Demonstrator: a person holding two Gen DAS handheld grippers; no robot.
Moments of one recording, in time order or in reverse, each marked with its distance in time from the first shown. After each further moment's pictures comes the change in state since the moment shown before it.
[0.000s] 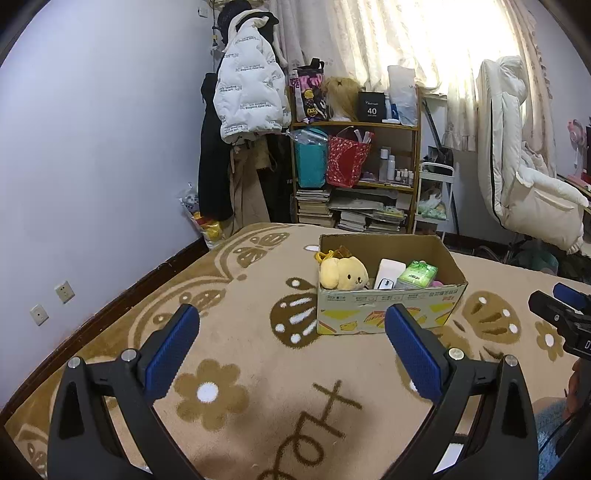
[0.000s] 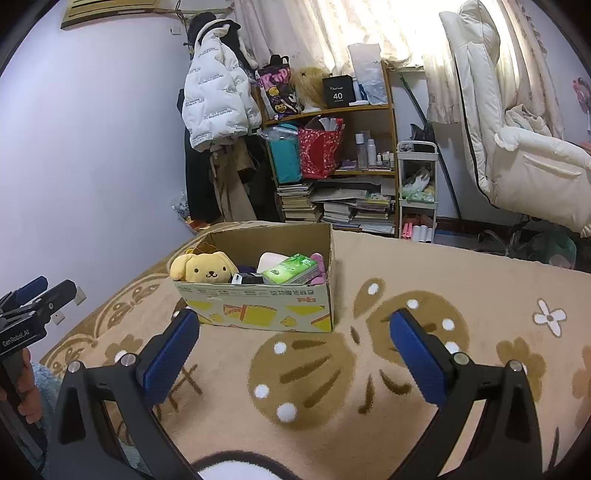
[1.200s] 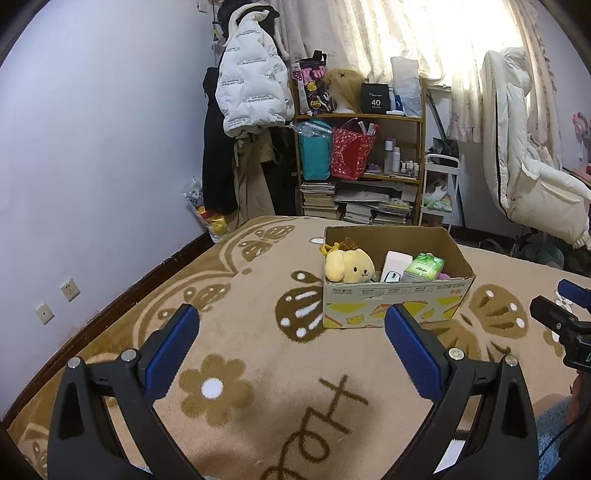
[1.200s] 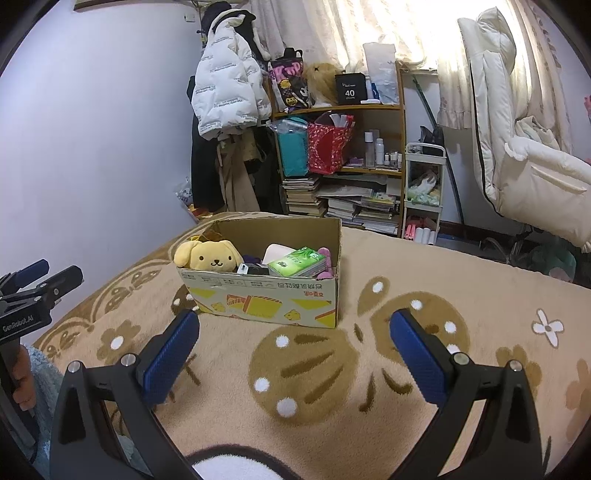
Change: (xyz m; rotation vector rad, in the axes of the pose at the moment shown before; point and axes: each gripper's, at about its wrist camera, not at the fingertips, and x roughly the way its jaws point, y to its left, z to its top) left arm 0.006 -0.006 -0.005 0.013 0.027 0.030; right arm 0.004 0.015 -0.004 -0.075 0.027 0.000
